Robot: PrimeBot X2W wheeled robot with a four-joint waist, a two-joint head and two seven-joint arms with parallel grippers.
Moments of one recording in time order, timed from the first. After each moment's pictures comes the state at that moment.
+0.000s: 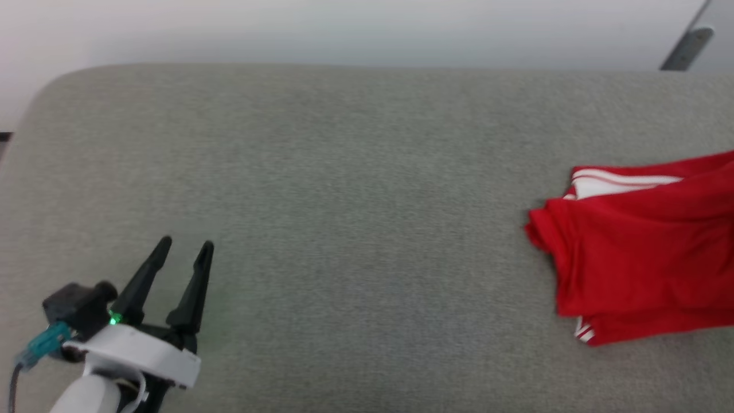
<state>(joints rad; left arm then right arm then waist) -0.19 0.51 -0.26 0.18 -0.70 -0.13 -0.26 -0.49 -0.59 0.07 0.33 0.42 0.13 0.67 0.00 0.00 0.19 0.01</state>
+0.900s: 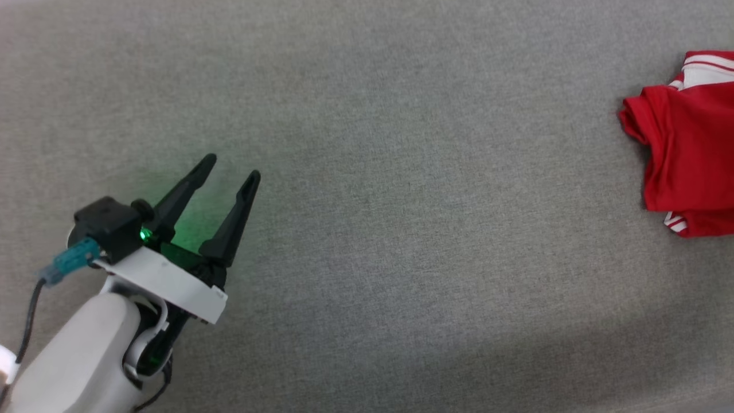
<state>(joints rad) -0.49 0.61 -0.51 0.18 -0.75 -0.13 -0.26 -0.78 -0.72 0.13 0.61 0.27 0.13 0.36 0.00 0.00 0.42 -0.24</state>
